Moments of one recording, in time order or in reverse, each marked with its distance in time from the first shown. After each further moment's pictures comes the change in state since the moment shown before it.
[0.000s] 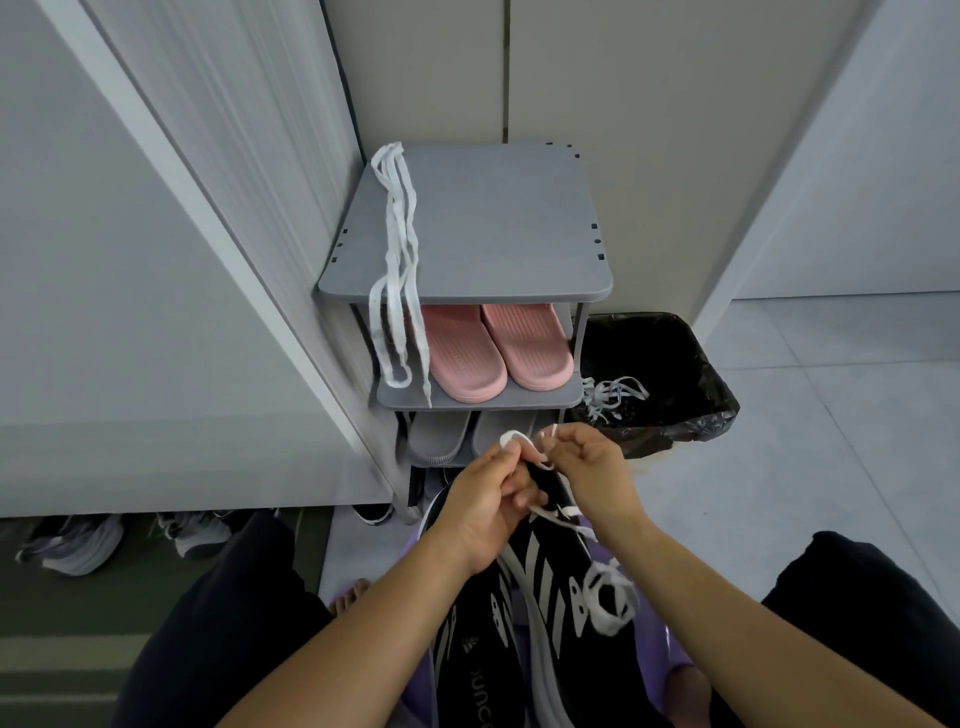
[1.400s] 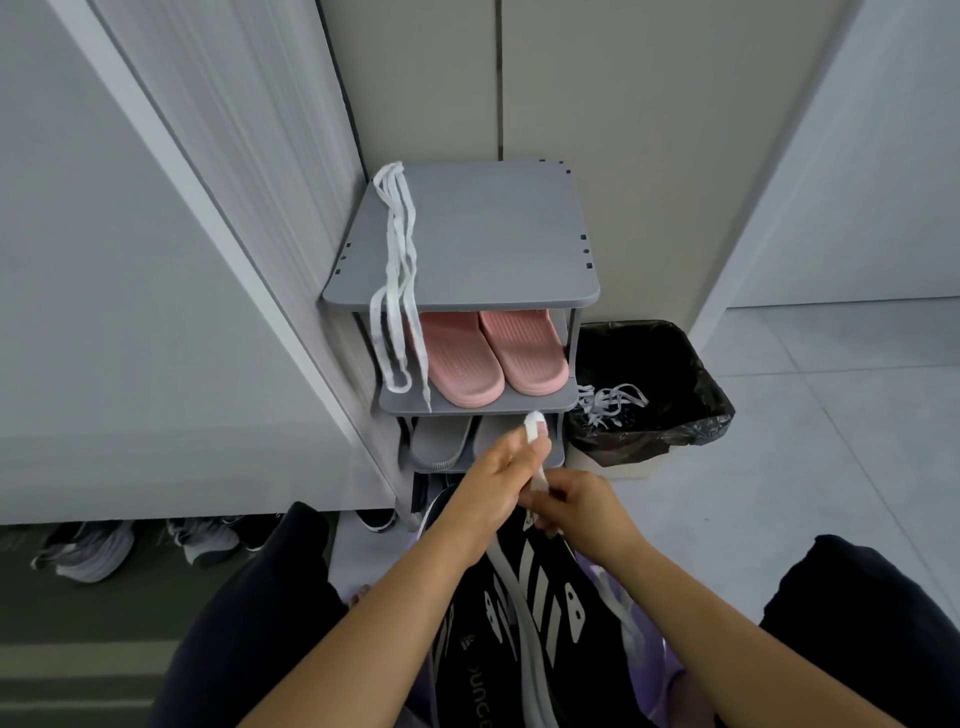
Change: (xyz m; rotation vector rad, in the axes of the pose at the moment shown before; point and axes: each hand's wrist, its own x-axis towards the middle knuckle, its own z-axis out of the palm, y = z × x) left_hand -0.018 0.019 0.018 0.631 -0.014 0.101; right_hand -0.023 0.005 -0.005 -0.401 -0.254 -0.054
